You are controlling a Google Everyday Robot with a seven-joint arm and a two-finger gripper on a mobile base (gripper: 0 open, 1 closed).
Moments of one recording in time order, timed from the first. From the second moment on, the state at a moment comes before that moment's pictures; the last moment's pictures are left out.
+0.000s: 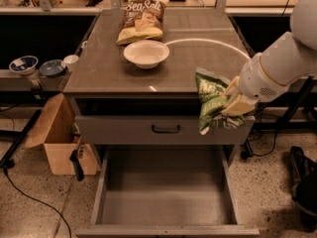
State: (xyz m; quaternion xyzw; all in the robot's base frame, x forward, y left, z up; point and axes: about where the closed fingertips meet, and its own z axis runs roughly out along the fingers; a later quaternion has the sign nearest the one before) arm 0.515 -0.182 0.846 -0.63 0.74 0.07 0.22
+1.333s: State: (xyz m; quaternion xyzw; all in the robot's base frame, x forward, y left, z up) arm 0.521 -0.182 0.759 -0.59 0.77 0.09 0.22
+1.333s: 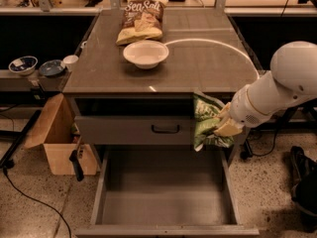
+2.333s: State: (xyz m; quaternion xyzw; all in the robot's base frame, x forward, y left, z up) arm 0.510 -0.180 0.721 -0.58 0.78 0.12 0.21
